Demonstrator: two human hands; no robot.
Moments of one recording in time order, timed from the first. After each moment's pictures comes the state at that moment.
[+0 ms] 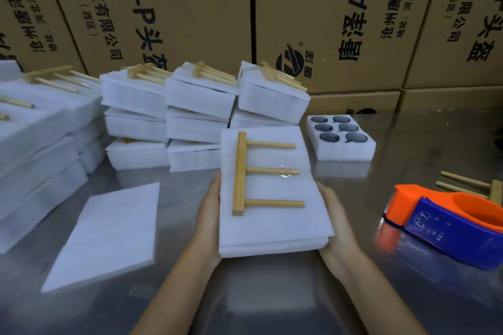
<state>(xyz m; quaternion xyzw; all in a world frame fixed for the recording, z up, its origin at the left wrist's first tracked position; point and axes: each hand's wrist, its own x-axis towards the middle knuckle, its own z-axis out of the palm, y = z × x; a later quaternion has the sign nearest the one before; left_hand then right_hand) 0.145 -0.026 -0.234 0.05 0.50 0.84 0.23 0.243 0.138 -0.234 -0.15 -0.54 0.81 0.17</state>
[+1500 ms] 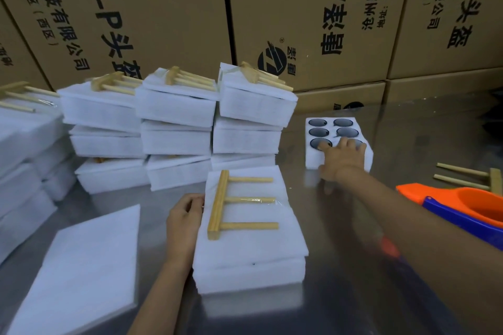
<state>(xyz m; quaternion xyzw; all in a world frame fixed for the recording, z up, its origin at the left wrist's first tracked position) 0.082 -0.035 -0.258 0.10 0.77 0.63 -0.05 0.120 0.282 -0.217 -0.35 -0.93 -0.07 0.04</state>
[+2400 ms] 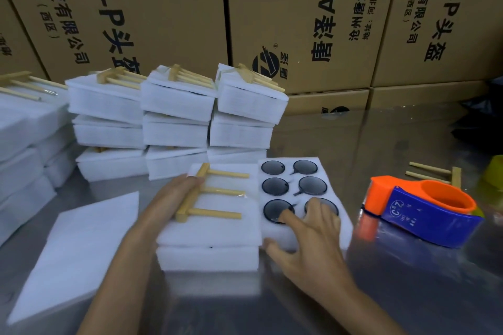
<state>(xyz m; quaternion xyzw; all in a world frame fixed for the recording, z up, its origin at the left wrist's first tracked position) 0.085 -0.066 -0.205 0.12 0.79 0.59 0.14 0.273 0.115 -0.262 -0.15 -0.93 0.13 0.31</state>
